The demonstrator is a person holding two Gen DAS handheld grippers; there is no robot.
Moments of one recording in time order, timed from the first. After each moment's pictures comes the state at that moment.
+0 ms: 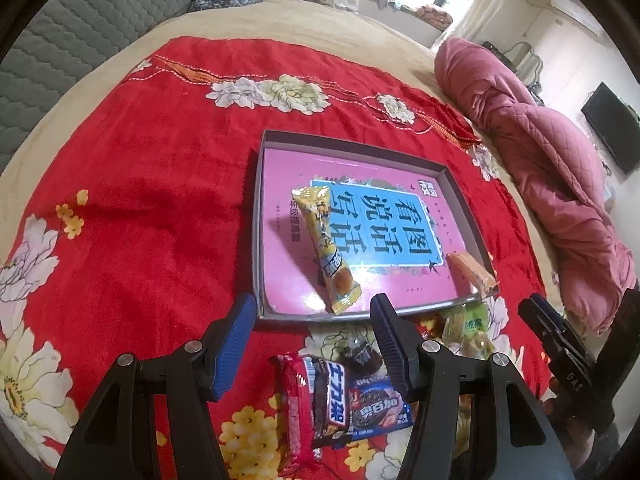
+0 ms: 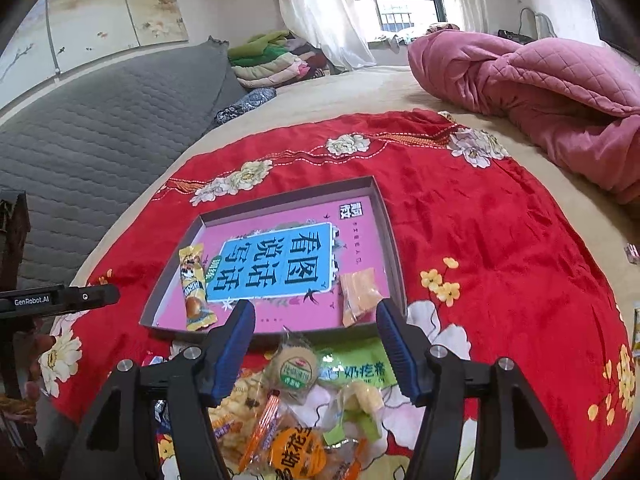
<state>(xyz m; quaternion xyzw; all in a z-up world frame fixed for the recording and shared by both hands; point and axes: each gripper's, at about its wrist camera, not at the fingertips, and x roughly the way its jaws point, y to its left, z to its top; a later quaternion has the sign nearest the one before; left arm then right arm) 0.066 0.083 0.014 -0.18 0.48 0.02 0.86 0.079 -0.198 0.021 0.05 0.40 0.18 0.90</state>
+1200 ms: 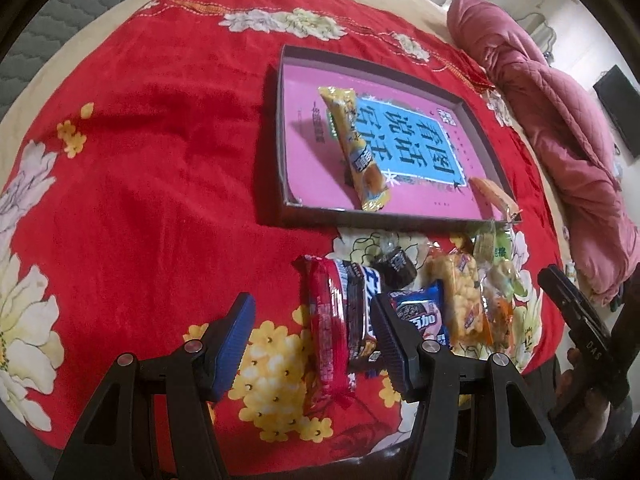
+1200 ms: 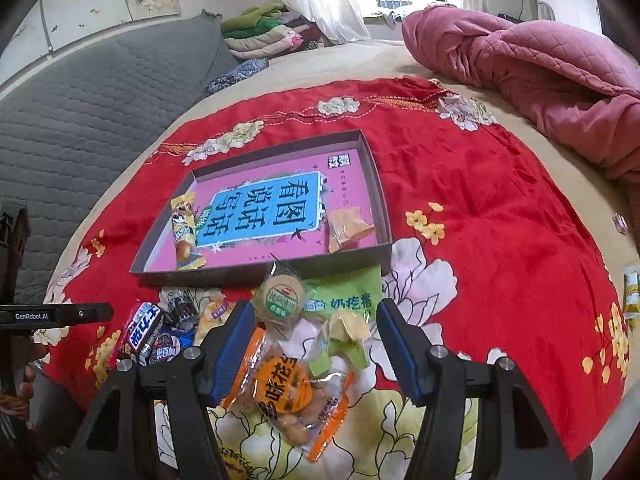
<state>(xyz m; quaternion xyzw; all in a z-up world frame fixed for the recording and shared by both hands) 0.027 0.084 -0.031 -0.18 0.56 0.01 0.81 0.049 -0.206 0.001 0.02 0.45 0.17 0.88</state>
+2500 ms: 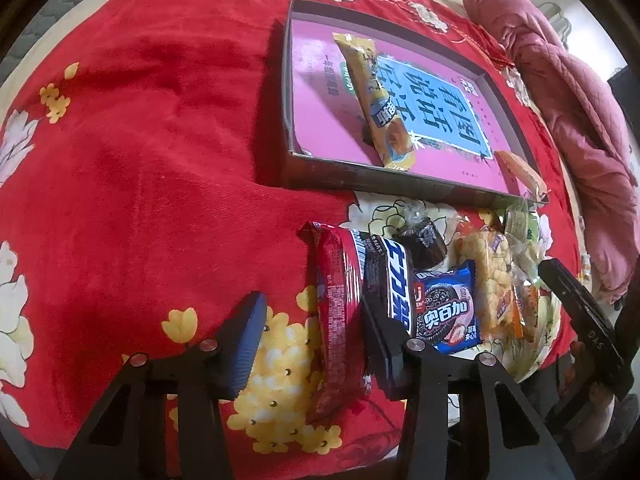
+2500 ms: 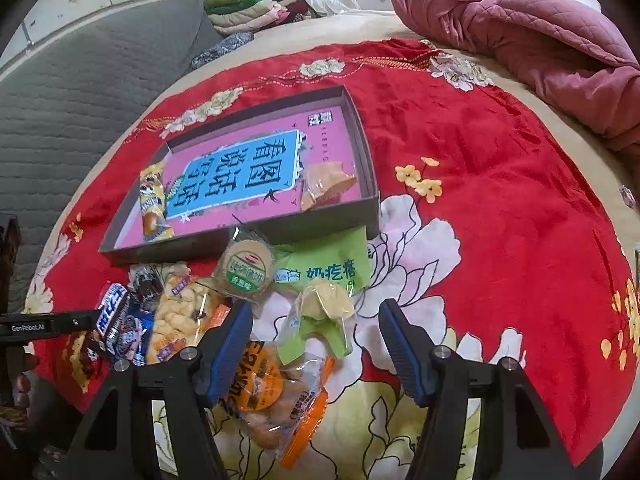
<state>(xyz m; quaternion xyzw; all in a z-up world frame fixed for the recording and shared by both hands) 0.034 0.077 -0.068 -0.18 0.60 0.01 0.78 0.064 -0.210 -0.038 0.02 0.49 0.15 0.86</state>
